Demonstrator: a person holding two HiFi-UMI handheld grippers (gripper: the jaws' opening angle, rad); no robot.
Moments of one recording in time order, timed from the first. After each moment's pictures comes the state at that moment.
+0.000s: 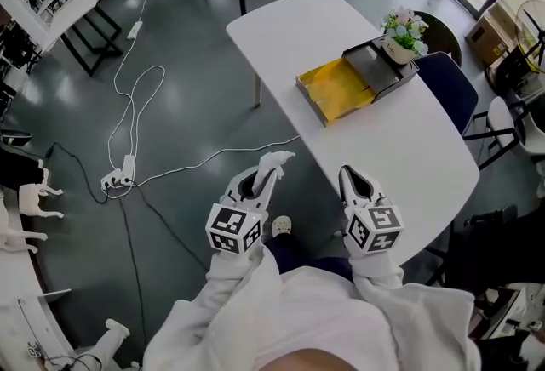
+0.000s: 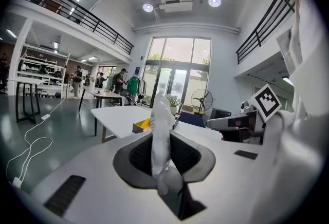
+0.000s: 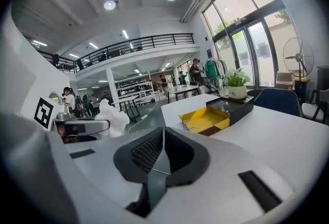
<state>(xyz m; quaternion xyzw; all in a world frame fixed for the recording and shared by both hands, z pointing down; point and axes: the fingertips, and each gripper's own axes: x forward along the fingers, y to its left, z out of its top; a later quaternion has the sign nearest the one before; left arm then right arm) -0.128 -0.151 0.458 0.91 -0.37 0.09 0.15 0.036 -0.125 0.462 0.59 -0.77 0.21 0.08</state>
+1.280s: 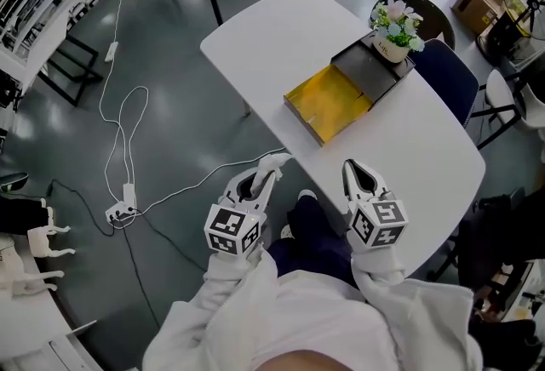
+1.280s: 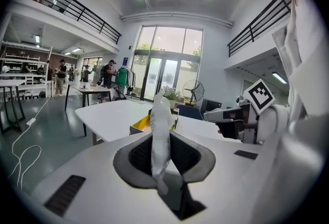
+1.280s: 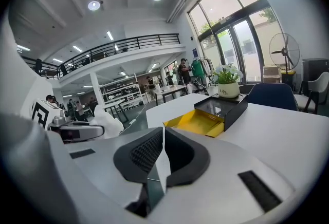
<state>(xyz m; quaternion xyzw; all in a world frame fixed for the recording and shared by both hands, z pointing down) -0.100 -0.242 0.477 0.93 -0.30 0.14 0.15 0.071 -0.204 0.477 0.65 -0.72 0.25 0.06</state>
